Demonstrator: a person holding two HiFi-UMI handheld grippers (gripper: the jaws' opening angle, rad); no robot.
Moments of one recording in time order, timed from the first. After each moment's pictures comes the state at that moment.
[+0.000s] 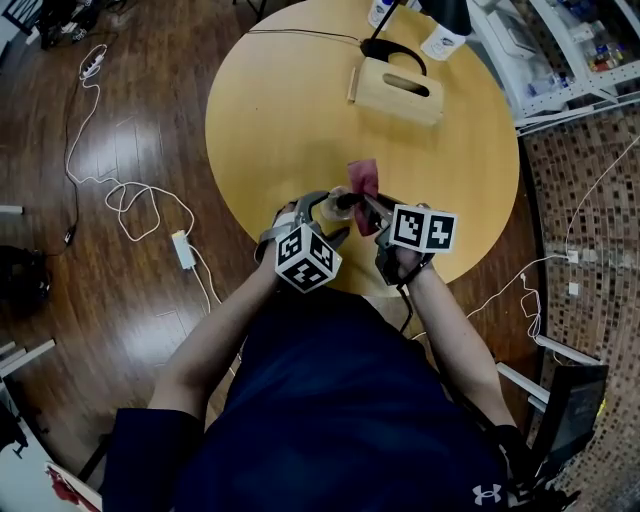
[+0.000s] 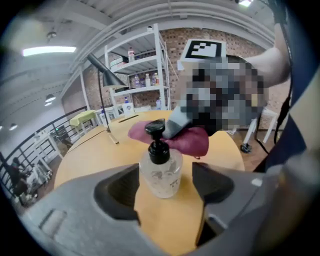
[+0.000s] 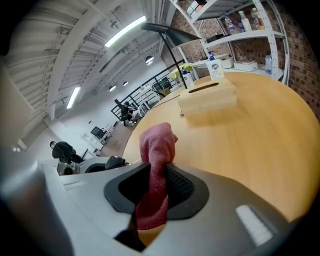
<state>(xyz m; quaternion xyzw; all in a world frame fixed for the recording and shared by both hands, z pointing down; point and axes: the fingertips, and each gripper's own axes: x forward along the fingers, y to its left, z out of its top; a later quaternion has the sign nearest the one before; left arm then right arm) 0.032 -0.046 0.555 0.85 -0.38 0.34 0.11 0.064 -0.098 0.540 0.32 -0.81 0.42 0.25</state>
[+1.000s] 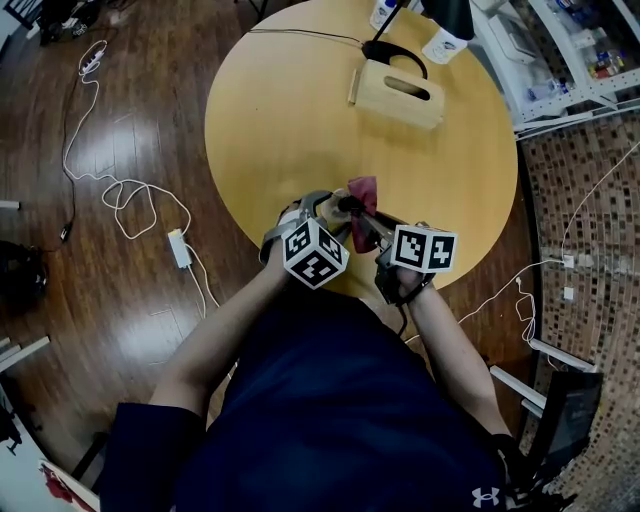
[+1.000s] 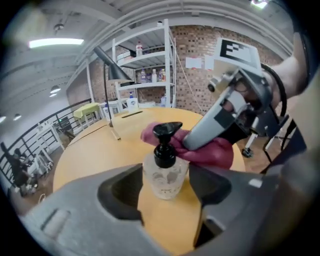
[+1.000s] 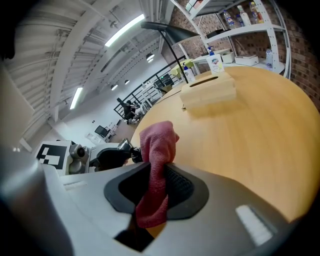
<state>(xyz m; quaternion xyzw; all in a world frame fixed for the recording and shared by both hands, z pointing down) 0.035 -0.058 0.556 0.84 -0.39 0.34 0.15 0.068 -0.069 0.541 0.30 -0.81 0.44 0.25</state>
